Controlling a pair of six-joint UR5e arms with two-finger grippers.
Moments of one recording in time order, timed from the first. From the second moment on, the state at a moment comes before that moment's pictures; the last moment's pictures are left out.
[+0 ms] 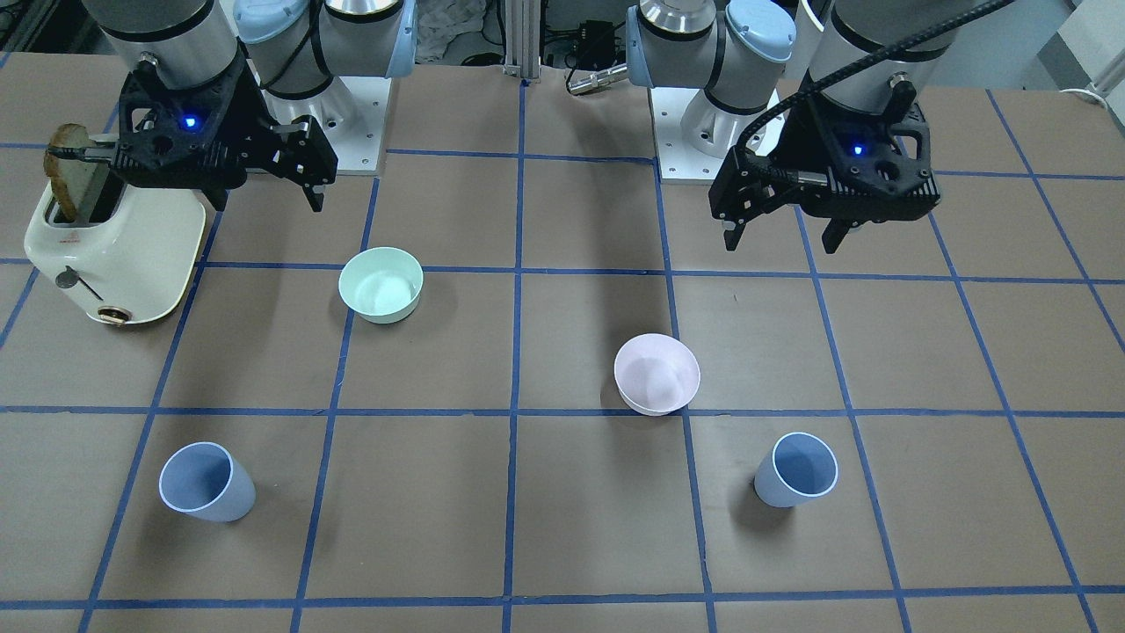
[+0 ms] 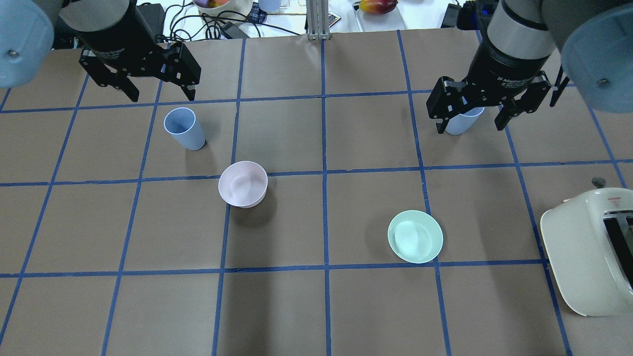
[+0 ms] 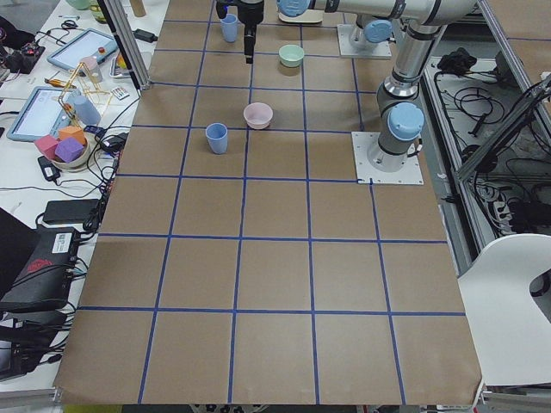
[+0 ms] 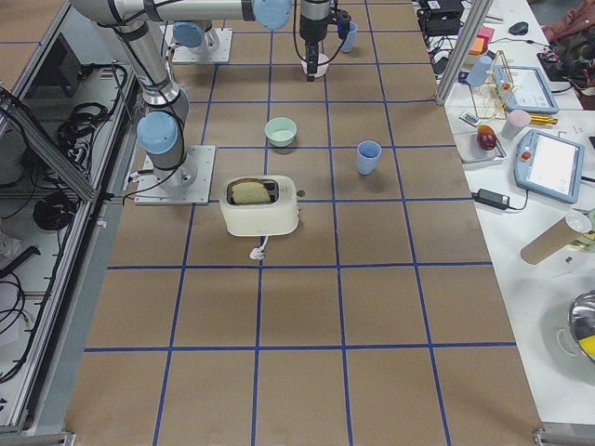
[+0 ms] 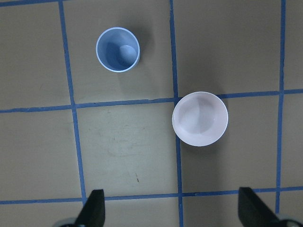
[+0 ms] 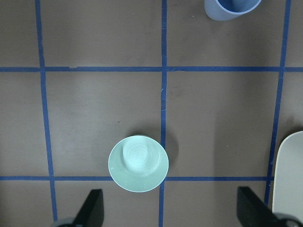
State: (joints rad) left arm -1.58 -1.62 -1.47 -1.55 1.59 0.02; right arm 1.58 -1.61 1.61 -1.53 -1.57 0.00
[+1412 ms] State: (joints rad) left arm -1.58 -1.60 -1.48 -1.54 1.59 0.02; right arm 1.58 -1.61 1.61 -1.54 -1.57 -0.01
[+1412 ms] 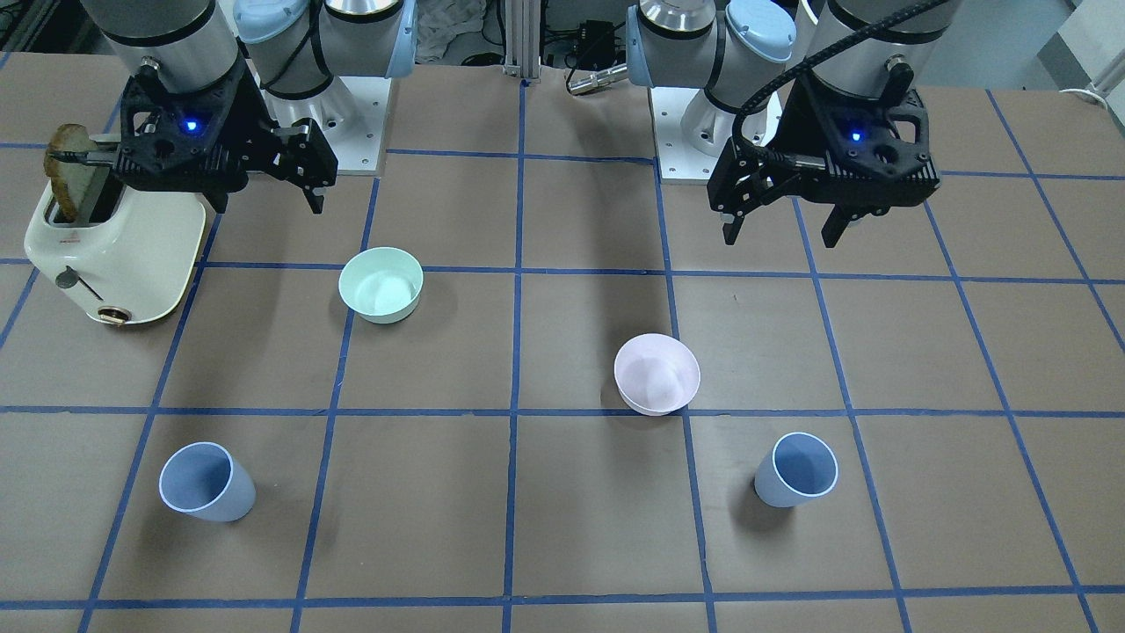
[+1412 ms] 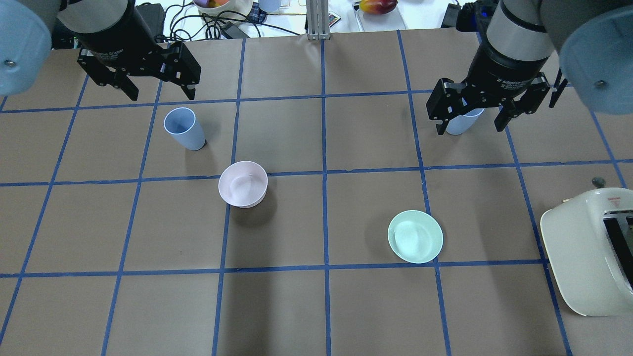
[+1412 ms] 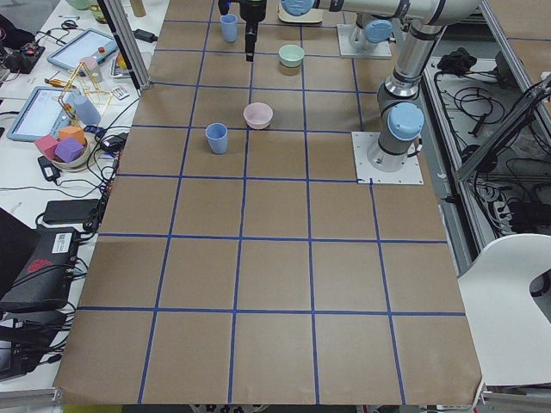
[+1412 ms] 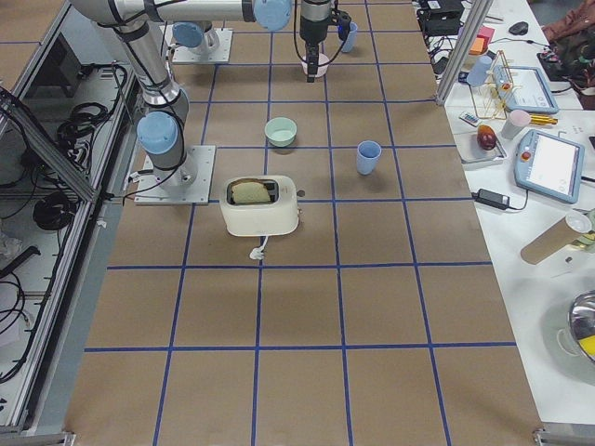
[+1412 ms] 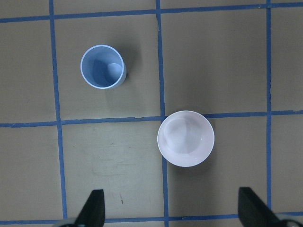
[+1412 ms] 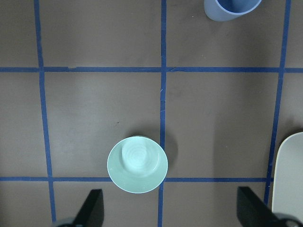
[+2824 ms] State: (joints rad) left arm -1.52 -2.02 -1.47 -1.15 1.61 0.08; right arm 1.39 -1.23 1.37 -1.77 -1.57 -0.24
